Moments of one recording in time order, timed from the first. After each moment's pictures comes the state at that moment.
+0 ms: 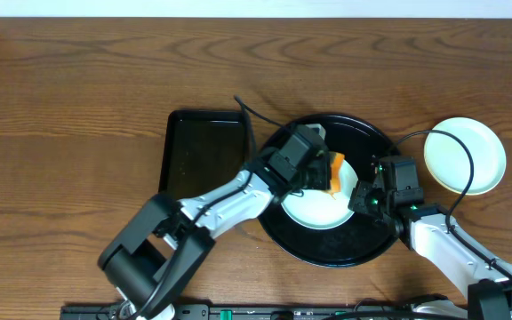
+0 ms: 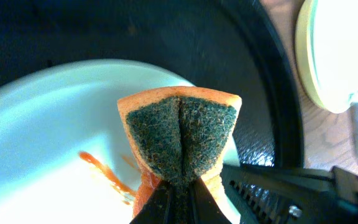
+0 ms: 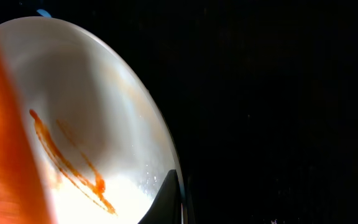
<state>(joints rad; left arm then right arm) -0.78 1.84 1.03 -0.02 0.24 -0.77 0.20 1.39 0.46 -0.14 -0.16 0.50</state>
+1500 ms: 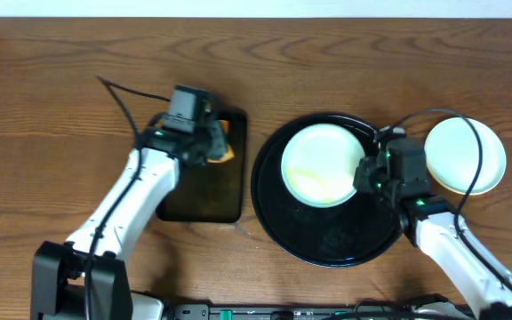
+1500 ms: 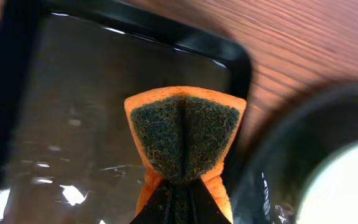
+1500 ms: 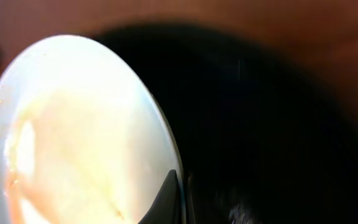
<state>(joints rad) -0.25 1.55 1.05 -0.57 0.09 -0.51 0.20 1.30 0.55 -0.05 -0.07 0.29</state>
